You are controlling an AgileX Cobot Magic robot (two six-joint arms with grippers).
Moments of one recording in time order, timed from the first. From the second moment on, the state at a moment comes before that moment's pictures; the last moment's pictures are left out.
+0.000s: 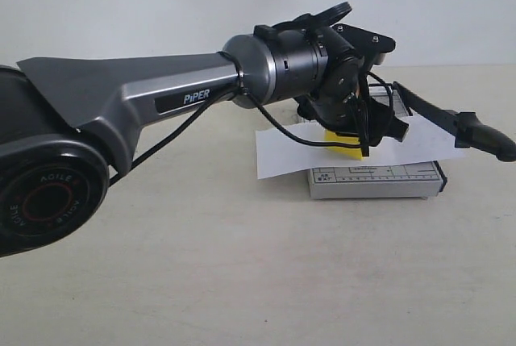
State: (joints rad) left arm -0.68 2.46 -2.12 0.28 0.68 0.25; right arm 0.10 0.20 -0.08 1.30 -0.06 -1.13
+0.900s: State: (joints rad) left arm -0.68 1.75 -2.06 0.19 0.96 0.49; right arm 0.10 0.20 -0.08 1.30 -0.08 -1.13
